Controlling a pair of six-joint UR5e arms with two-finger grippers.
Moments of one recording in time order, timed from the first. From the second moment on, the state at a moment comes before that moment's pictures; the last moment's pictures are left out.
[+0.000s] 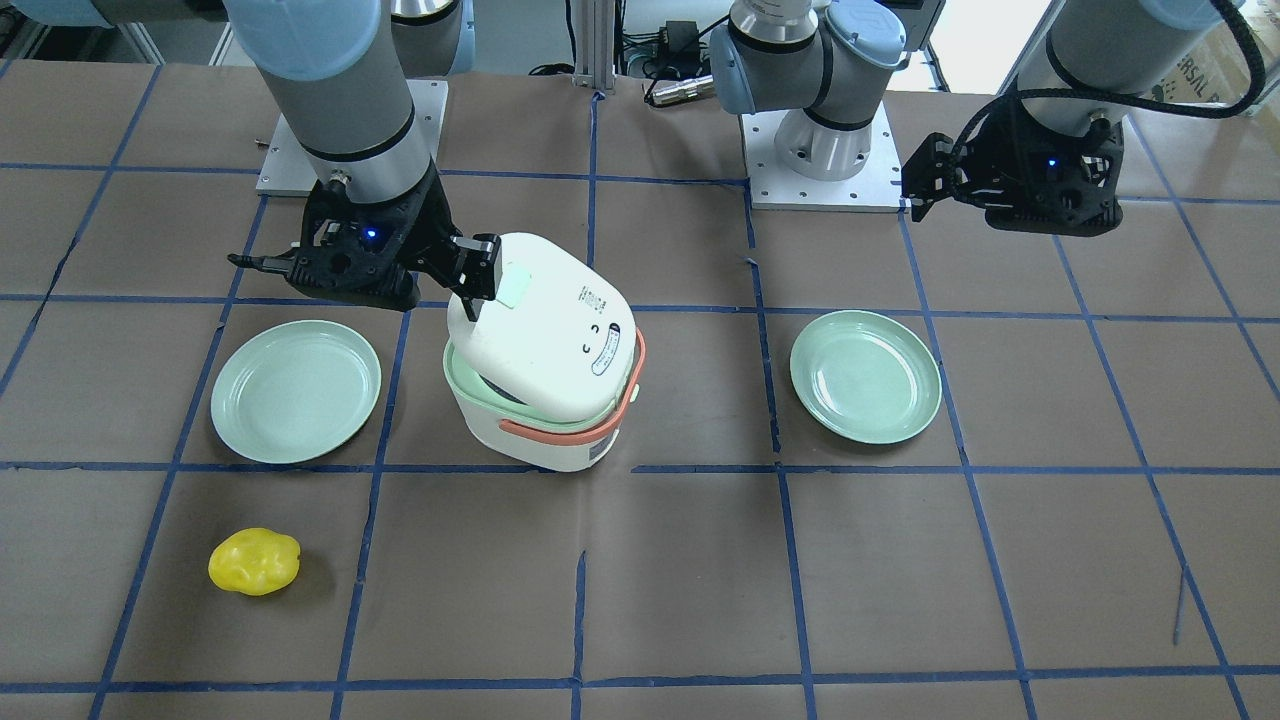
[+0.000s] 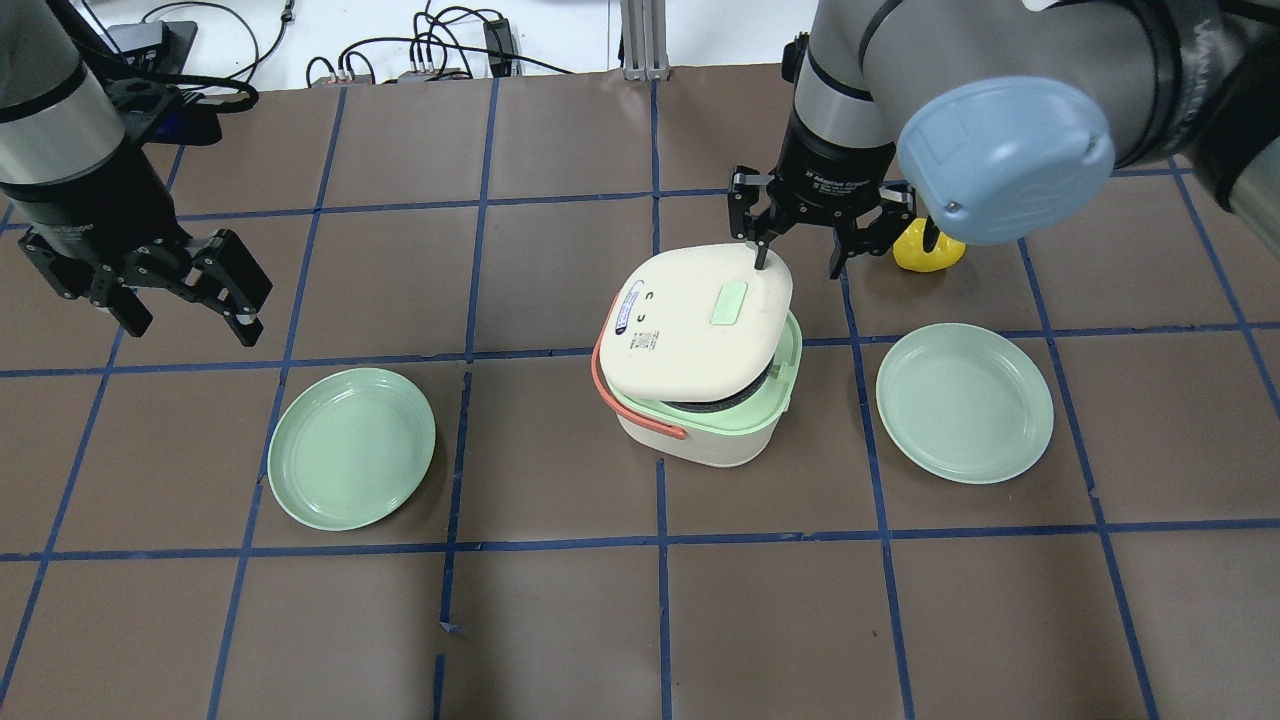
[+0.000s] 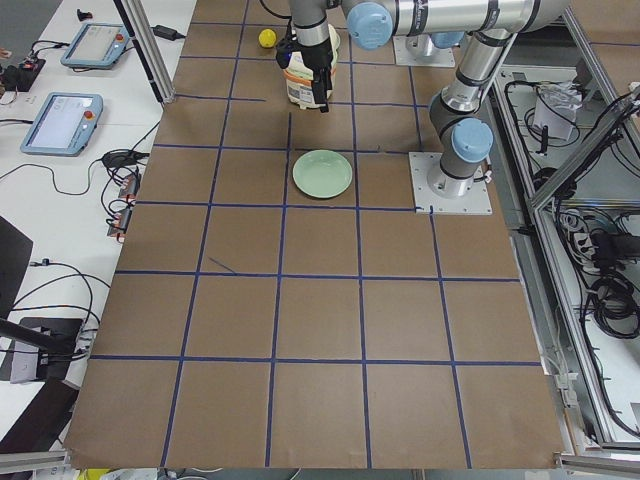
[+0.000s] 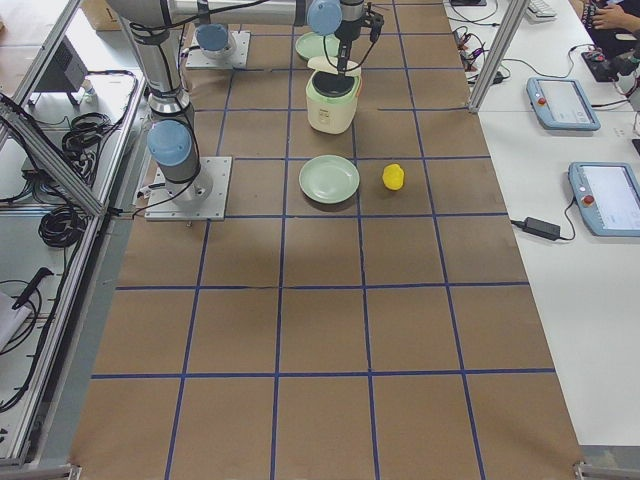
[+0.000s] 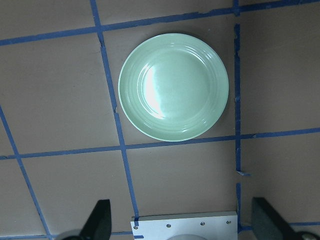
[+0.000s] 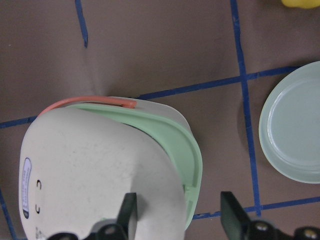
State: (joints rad) left arm -1.38 -1.52 -1.61 -1.78 1.69 0.28; right arm 1.74 -1.46 1.58 -1.69 -1.53 0.32
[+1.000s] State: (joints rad) left arm -1.38 -1.52 -1.61 -1.78 1.69 0.28; right arm 1.65 -1.55 1.59 -1.69 -1.54 0.11
